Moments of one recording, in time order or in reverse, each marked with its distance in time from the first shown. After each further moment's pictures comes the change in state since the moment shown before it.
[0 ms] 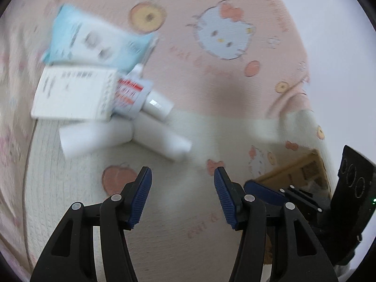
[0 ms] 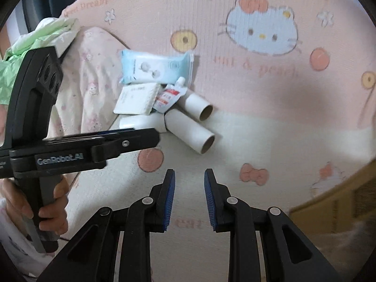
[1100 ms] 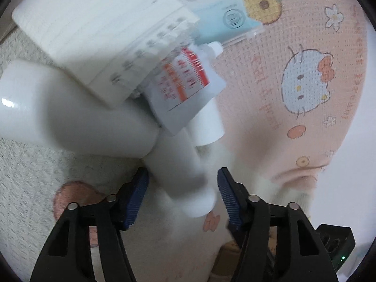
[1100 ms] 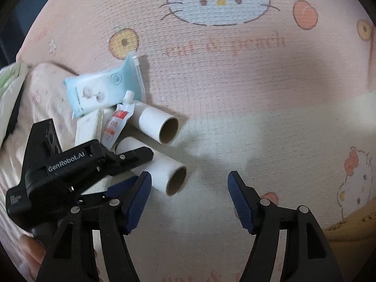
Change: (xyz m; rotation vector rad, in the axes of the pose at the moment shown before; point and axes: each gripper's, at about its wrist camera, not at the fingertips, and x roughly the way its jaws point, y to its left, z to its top) left arm 0.089 0.058 0.023 -0.557 -0.021 -0.061; right arm 0.075 -0.060 0.031 0.277 -0.001 -0.003
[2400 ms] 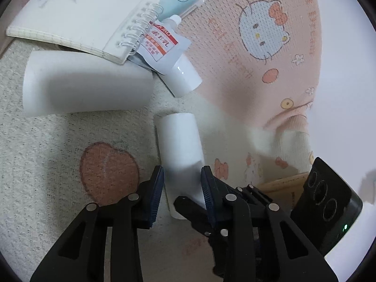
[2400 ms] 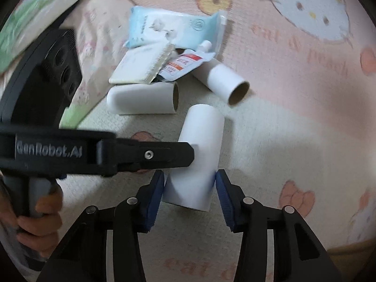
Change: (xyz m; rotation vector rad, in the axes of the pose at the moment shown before) left arm -0.029 0.021 -0.032 0.320 0.111 -0.091; right arm 0.018 0.046 -0.057 -0.349 0.078 0.100
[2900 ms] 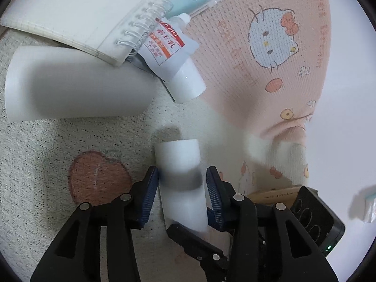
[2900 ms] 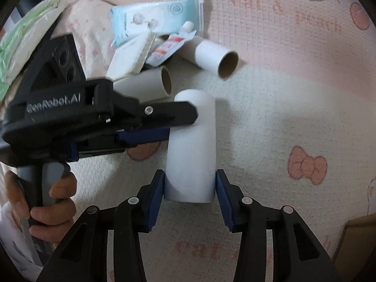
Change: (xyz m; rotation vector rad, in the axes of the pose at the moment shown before) left arm 0.011 0.003 0.009 -0.070 0.003 -0.033; right arm -0.002 -0.006 -0.013 0.124 0.067 0.027
